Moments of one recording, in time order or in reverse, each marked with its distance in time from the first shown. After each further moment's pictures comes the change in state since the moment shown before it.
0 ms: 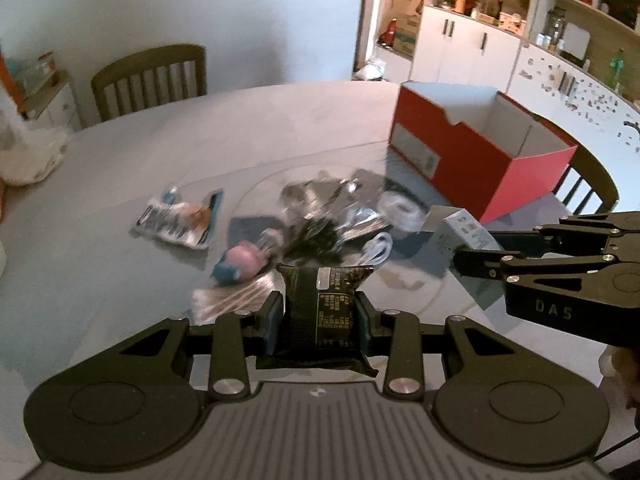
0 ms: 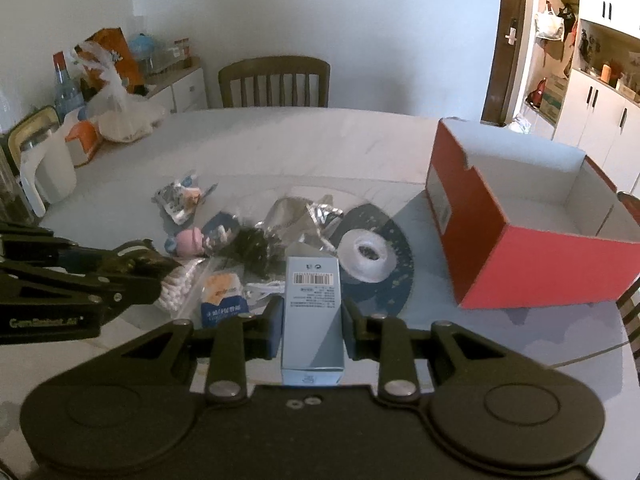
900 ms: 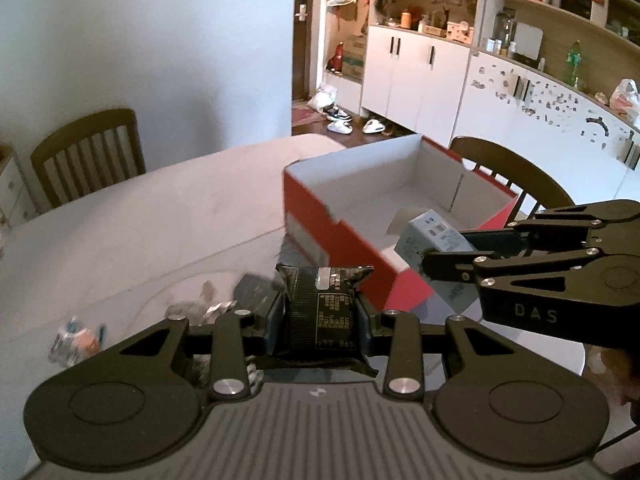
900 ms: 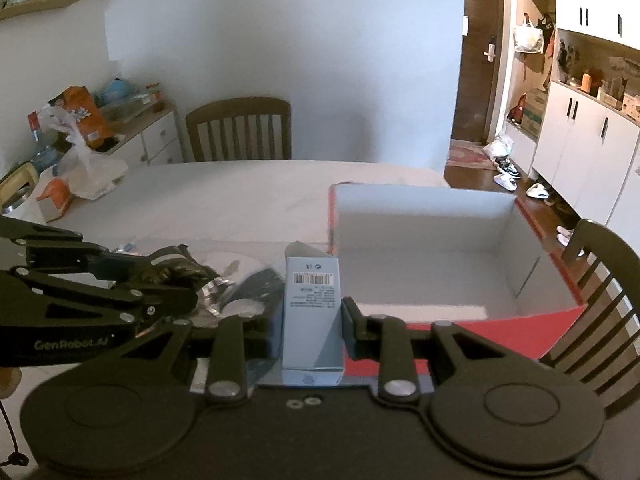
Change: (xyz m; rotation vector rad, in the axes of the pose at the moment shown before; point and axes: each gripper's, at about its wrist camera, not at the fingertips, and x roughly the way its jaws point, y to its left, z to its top) left arm 0.020 -0.132 0.098 0.176 -0.080 -0.137; right arm -0.030 -0.132 0.051 0.028 -0.073 -0.017
